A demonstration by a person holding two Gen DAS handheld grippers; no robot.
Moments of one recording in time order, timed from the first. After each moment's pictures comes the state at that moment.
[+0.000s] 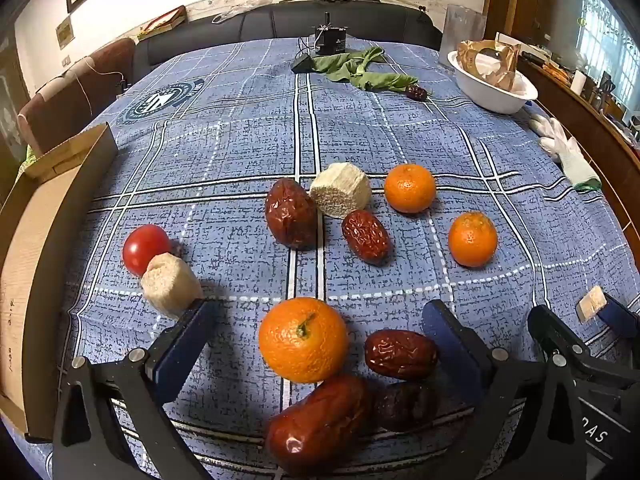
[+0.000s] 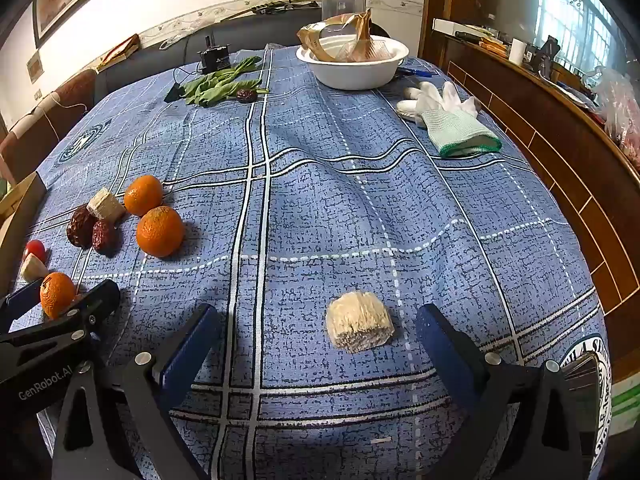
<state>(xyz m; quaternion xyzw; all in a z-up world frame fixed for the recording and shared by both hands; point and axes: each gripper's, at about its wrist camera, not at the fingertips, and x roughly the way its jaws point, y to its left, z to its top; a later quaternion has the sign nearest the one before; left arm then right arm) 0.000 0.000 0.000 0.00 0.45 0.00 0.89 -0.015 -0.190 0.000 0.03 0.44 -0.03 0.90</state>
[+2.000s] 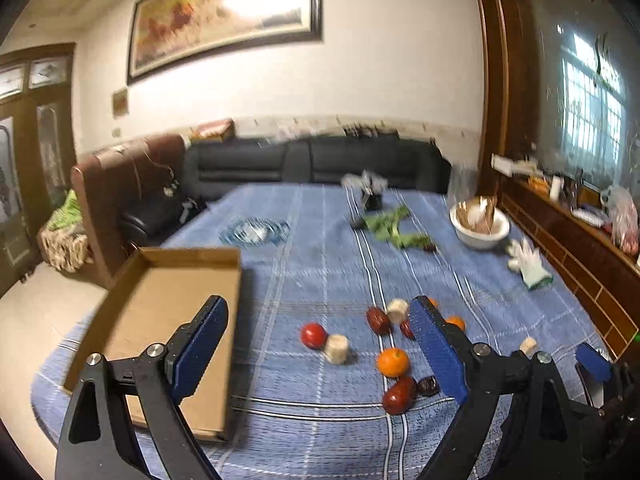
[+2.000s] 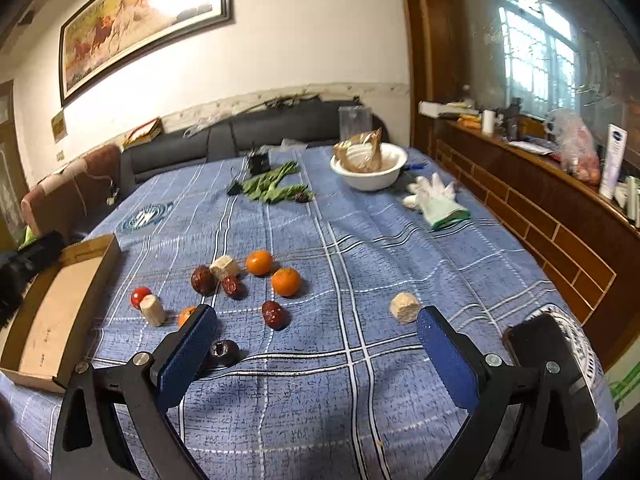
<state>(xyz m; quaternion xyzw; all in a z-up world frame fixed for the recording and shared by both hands) -0.140 0.085 0.140 -0.01 0.22 0.03 0.98 -0.128 -0.118 0.083 0.06 0.27 -0.05 0.96</state>
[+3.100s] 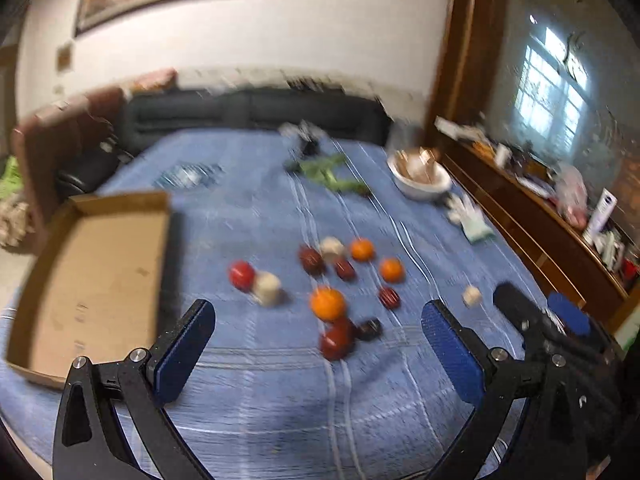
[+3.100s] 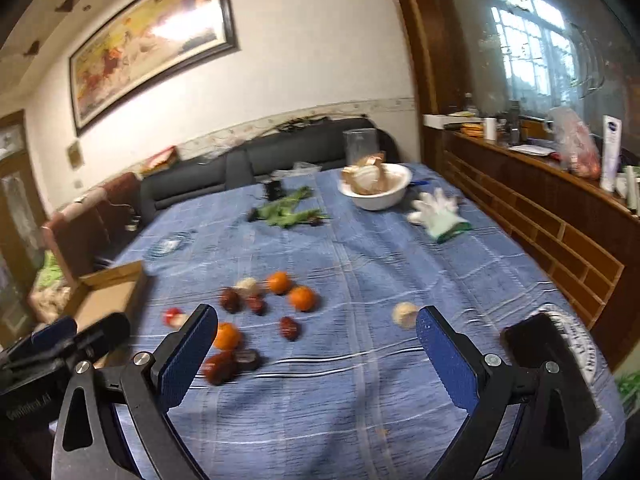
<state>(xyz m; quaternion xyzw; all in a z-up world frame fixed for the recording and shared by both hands) -0.127 0.070 0.099 -0.05 0.32 -0.10 0.94 -0.154 -0.132 0.098 0.08 0.24 -0.03 0.97</state>
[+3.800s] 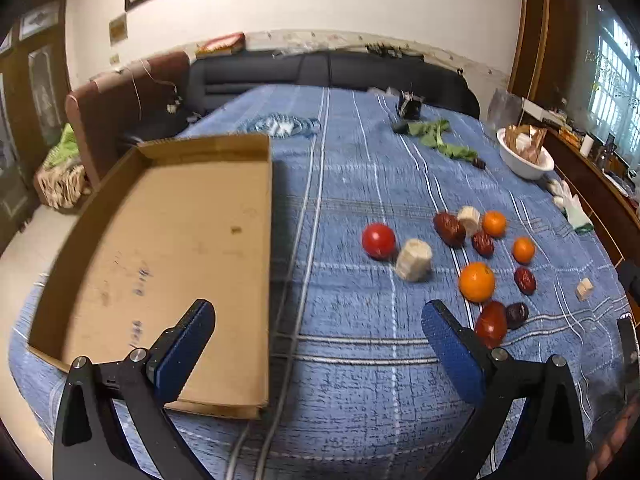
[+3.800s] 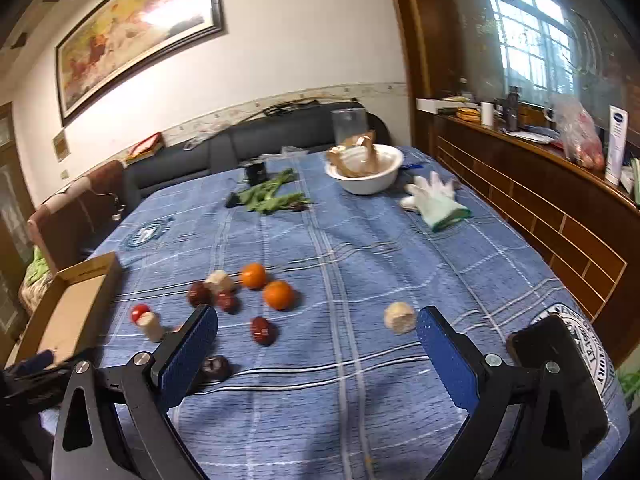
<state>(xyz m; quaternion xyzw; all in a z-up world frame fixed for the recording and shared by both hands) -0.098 0.149 0.058 -0.04 0.36 0.04 0.93 -0.118 -0.145 0.080 0.09 0.27 -0.04 0.96</state>
